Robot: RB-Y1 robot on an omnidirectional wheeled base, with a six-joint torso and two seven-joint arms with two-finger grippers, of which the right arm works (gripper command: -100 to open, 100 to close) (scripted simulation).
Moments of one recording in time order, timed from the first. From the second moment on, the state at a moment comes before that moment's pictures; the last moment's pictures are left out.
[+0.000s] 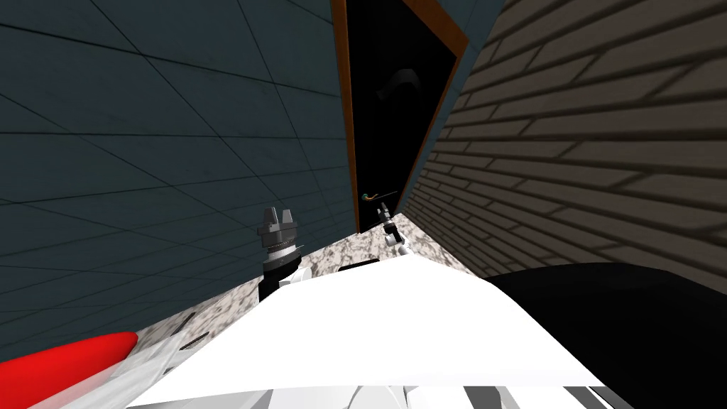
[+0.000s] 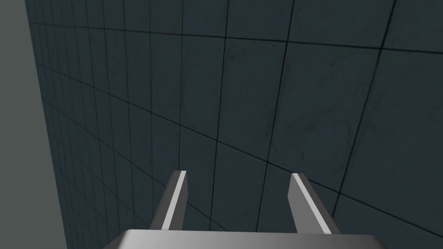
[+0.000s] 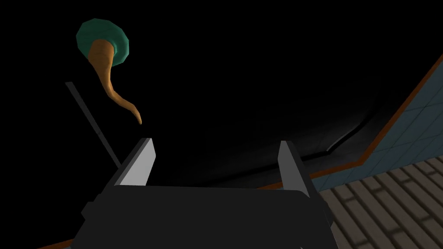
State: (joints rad) arm -0.03 -0.18 0.08 -1.19 -0.06 -0.68 -0.17
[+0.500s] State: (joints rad) arm -0.10 -0.20 0.08 -1.04 -0.06 -0.70 -0.17
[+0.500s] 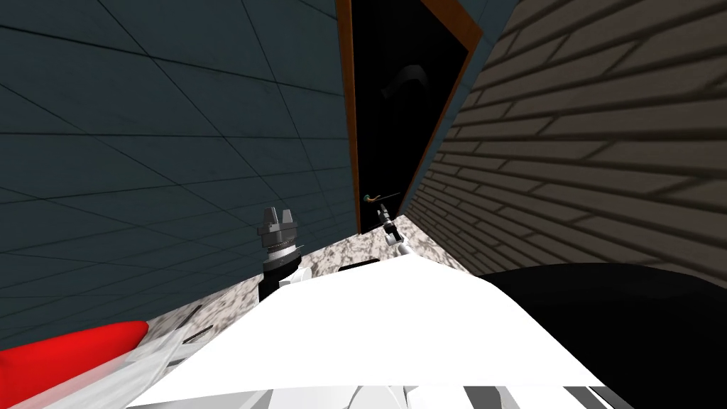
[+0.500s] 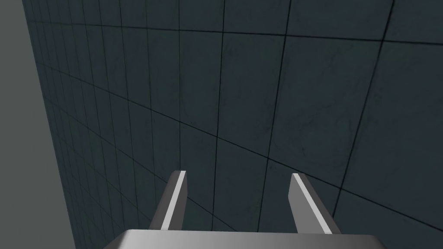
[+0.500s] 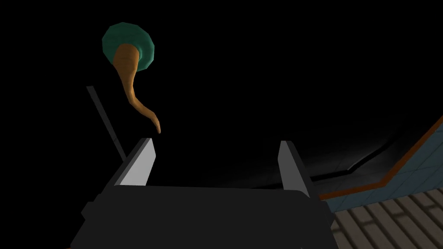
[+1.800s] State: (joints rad) arm -0.25 -0.24 0.09 -0.69 -0.04 -0.74 -0.17
